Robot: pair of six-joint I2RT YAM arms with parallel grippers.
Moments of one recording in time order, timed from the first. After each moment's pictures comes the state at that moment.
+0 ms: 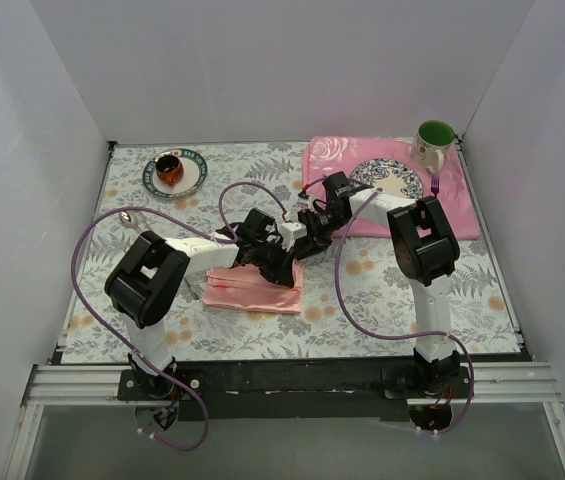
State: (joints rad) left arm -0.65 1.81 0.99 -0.14 0.60 -0.04; right arm 0.45 2.16 1.47 -0.56 -0.92 0.23
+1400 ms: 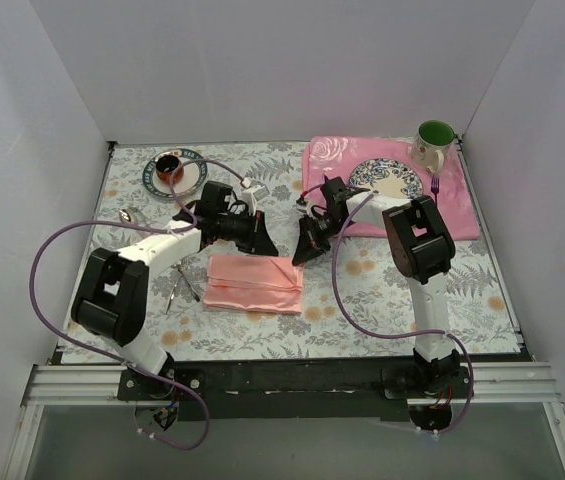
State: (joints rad) left arm -0.42 1.61 1.02 -0.19 0.81 -0.22; right arm 0.46 2.20 1.47 -0.57 -0.96 0.23
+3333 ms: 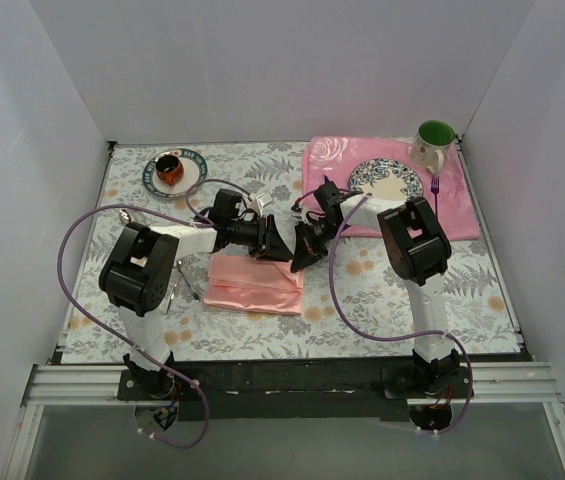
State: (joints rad) left arm -0.42 1.84 1.00 0.08 0.96 -0.62; right arm 0.50 2.20 1.46 -0.61 -0.90 0.21
